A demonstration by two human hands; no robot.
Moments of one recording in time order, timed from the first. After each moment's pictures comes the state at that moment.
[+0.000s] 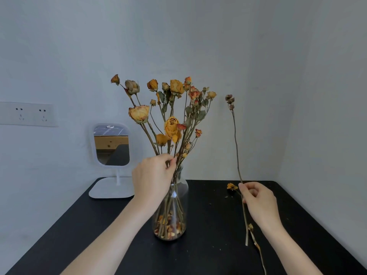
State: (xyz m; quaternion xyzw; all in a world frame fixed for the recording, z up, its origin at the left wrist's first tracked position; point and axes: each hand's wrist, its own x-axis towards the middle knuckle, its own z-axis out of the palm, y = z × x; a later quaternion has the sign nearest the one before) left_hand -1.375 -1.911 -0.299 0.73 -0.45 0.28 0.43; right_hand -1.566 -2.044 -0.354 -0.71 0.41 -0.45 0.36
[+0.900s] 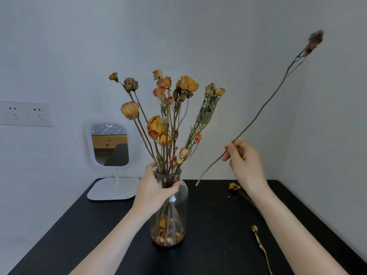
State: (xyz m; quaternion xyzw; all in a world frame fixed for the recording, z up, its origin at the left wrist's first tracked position) left_hand -1.326 -1.936 -0.361 0.72 -0.43 -0.02 0.54; right_hand -1.512 -2.041 -0.283 -0.71 0.28 -0.52 0.38
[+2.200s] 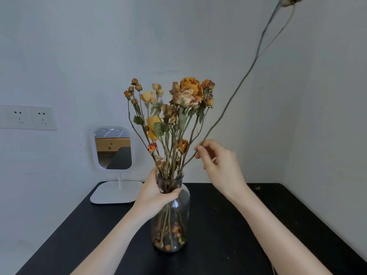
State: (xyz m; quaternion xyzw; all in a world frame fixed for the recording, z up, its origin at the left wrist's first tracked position) left_hand -1.317 -1.927 -0.359 0.66 -0.48 -0.11 0.57; right_hand -1.480 -2.005 -0.272 -0.82 0.17 -0.49 0.25
